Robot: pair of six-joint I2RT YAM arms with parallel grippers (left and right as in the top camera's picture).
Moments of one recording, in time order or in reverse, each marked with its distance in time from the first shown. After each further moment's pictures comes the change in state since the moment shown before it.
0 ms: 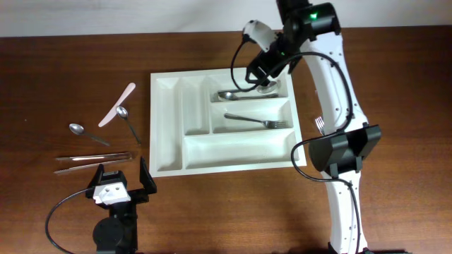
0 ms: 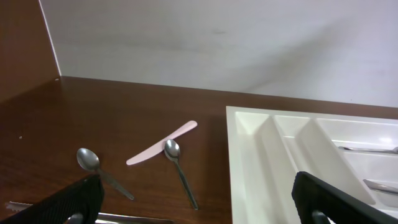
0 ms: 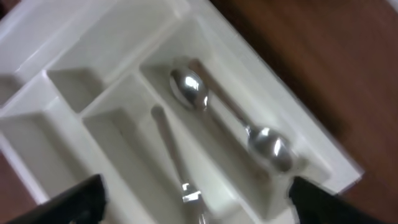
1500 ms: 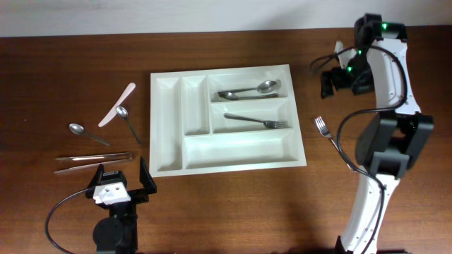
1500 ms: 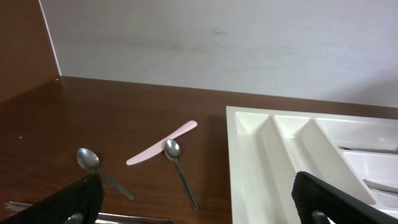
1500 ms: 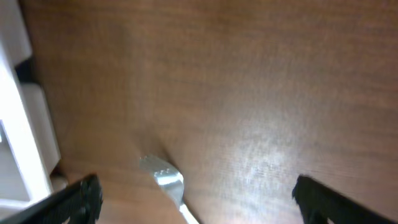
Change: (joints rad) left arm 0.000 0.000 0.000 0.000 0.000 0.000; right arm -0.378 -0.098 -0.530 0.166 0.304 0.313
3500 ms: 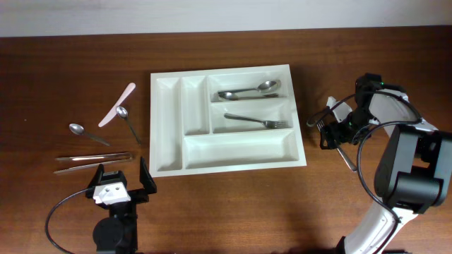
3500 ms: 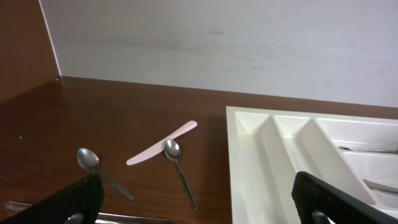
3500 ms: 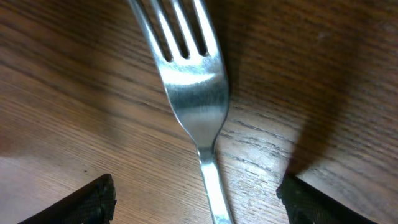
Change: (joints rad) left arm 0.000 0.000 0.000 0.000 0.000 0.000; right arm -0.069 -0.330 -0.863 0.423 -0.081 -0.272
